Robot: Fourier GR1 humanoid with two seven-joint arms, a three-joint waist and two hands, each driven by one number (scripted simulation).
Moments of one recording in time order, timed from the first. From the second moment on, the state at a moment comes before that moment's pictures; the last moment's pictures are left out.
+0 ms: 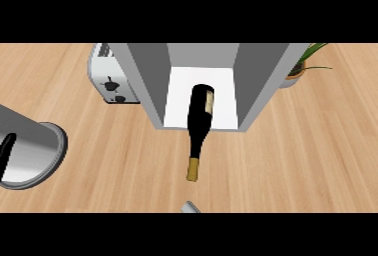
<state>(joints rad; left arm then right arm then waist) 0.36 0.75 -0.12 -2.06 0.94 0.13 -0.46 -0.46 -0.18 0.88 -2.33 0.05 -0.44 0.77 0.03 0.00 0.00</state>
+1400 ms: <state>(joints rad) 0.27 0.65 -0.09 -2.00 0.86 0.15 -0.39 -1.22 0.00 0.46 -1.28 -0.22 -0.32 0.38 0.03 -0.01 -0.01</state>
